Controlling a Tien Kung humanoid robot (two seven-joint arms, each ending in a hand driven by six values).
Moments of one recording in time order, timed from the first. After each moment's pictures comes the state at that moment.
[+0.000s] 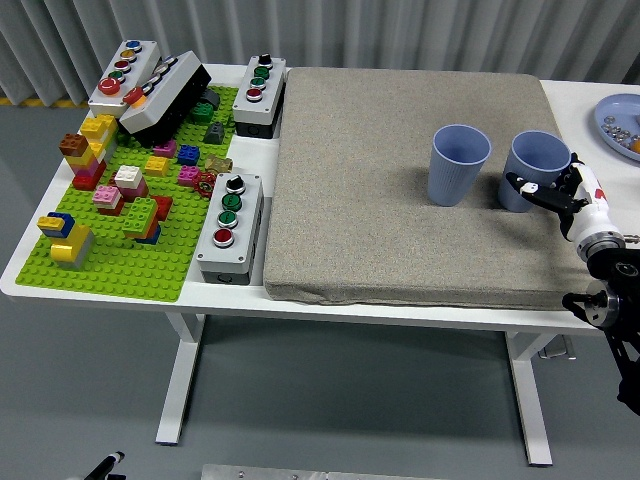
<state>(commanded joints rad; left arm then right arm) -0.13 0.10 -1.01 -0.18 0.99 -0.17 0.06 0.55 -0.14 1.18 0.81 -0.94 -0.17 0.12</state>
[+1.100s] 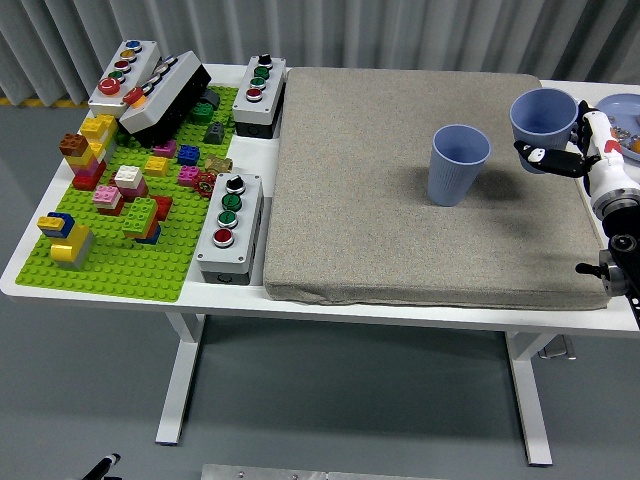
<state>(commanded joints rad) -0.12 0.11 -1.02 -0.18 1.00 -0.17 0.06 0.60 -0.19 1.16 0.99 -1.36 -0.29 -0.02</state>
